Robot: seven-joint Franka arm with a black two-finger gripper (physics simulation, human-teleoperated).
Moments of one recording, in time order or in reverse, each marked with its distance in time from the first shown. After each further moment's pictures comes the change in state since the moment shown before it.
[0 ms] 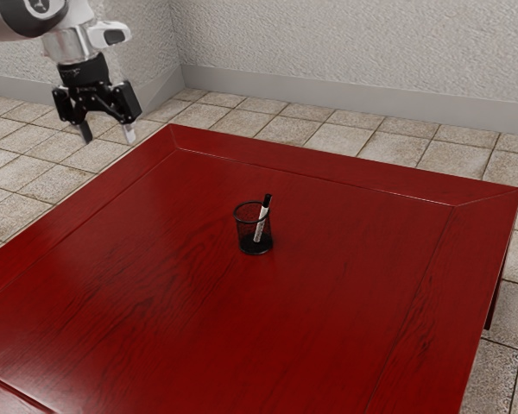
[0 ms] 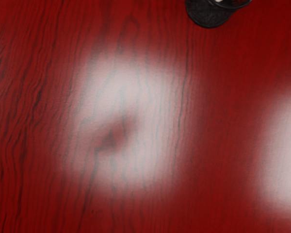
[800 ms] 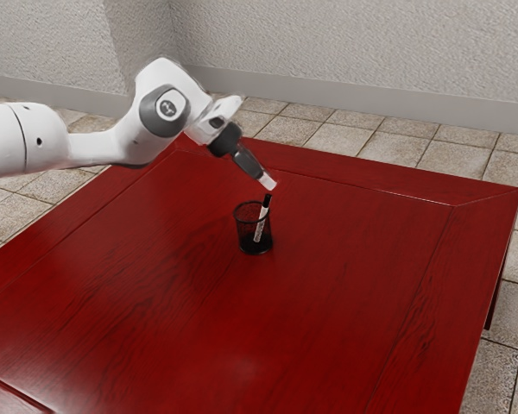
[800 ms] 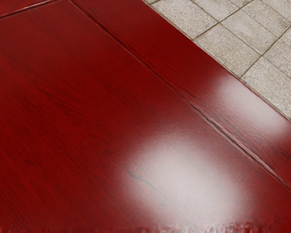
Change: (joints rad) arm 0.426 0.792 -0.825 0.239 -0.076 0.606 0.849
